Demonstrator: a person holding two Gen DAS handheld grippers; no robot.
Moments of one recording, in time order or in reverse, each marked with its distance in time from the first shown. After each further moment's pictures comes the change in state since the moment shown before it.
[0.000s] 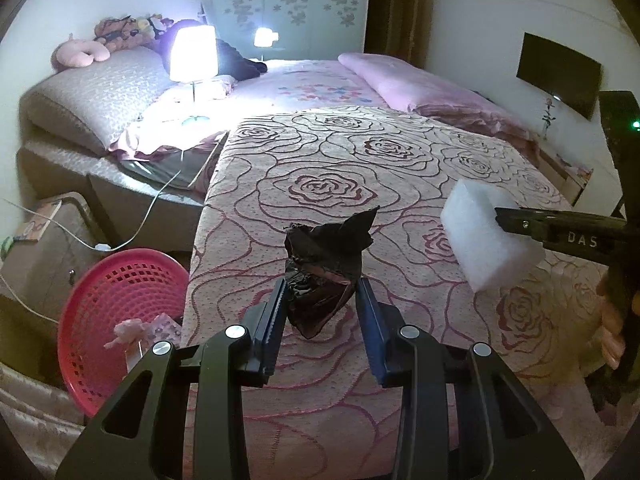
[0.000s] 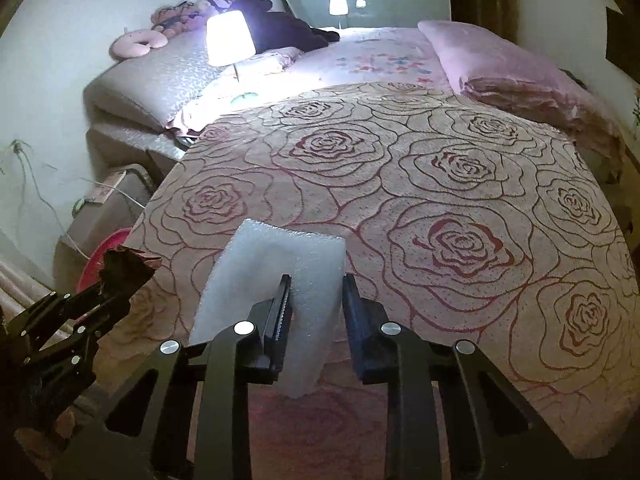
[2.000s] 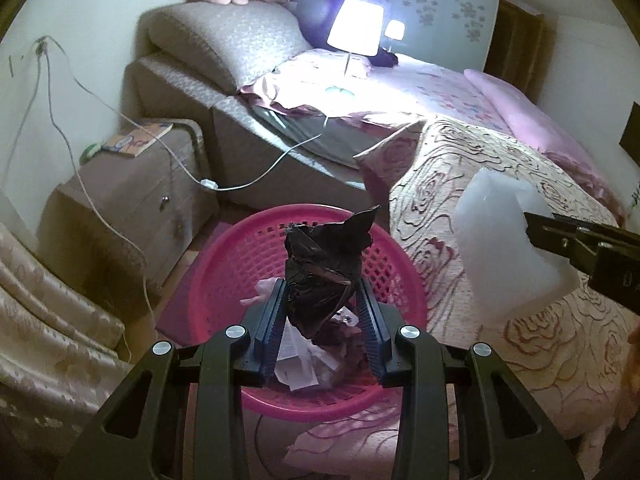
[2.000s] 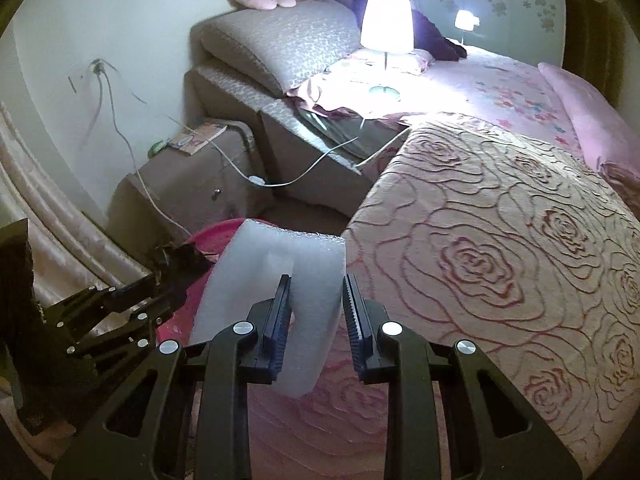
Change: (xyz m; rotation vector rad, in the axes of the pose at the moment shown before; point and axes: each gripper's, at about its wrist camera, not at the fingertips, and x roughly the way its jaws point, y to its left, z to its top) left arm -0.021 0.162 -0.024 -0.317 0.050 0.274; right arm 0.054 0.210 0.031 -0.297 0.045 0.222
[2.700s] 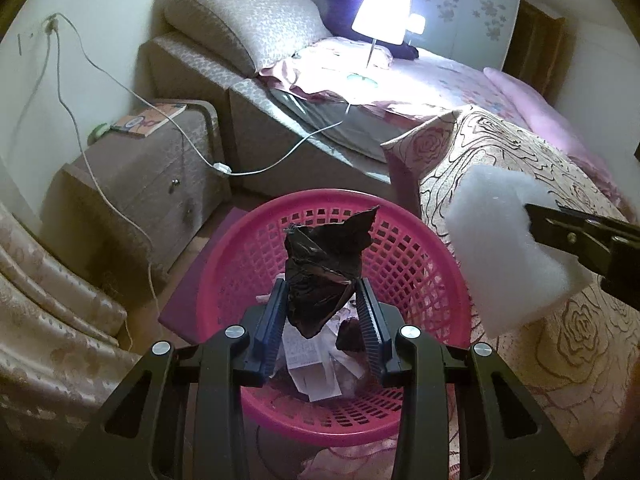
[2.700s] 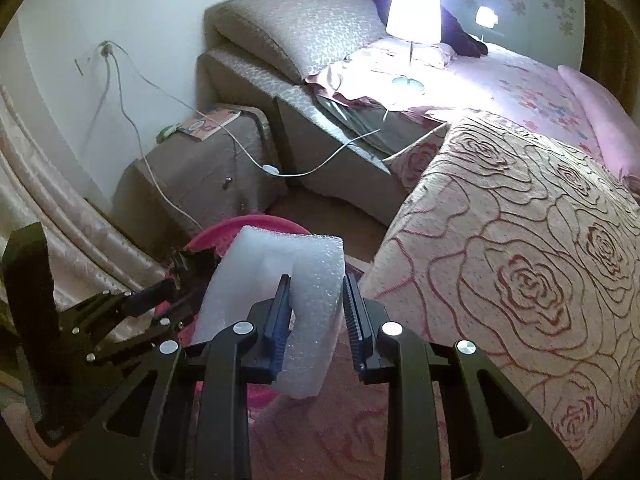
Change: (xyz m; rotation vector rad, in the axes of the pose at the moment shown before) left arm 0.034 0.022 -0.003 -0.045 0.031 0.034; right arm 0.040 0.023 0.013 -0.039 0.040 0.033
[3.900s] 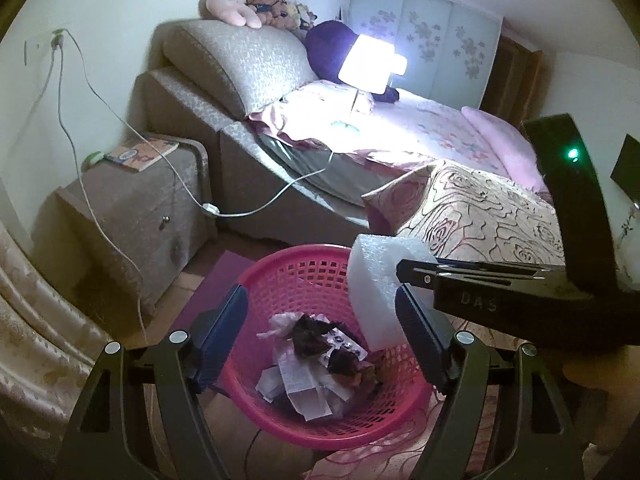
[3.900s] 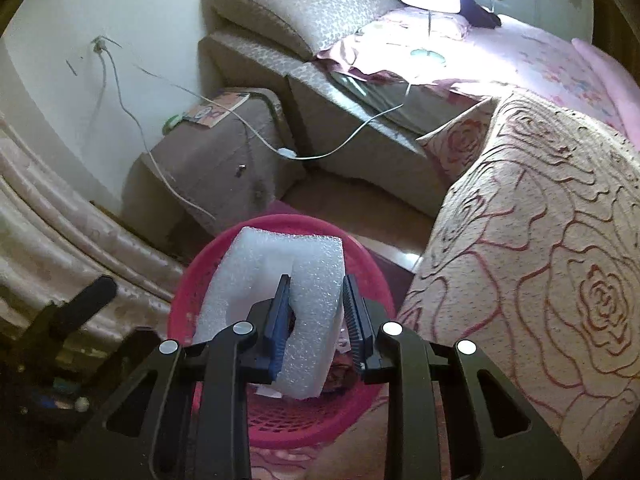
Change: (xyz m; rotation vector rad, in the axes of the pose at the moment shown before) left arm -0.042 0.013 0.014 -0.016 -0.144 -0.088; right arm 0.051 0.022 0.017 0.061 0.088 0.077
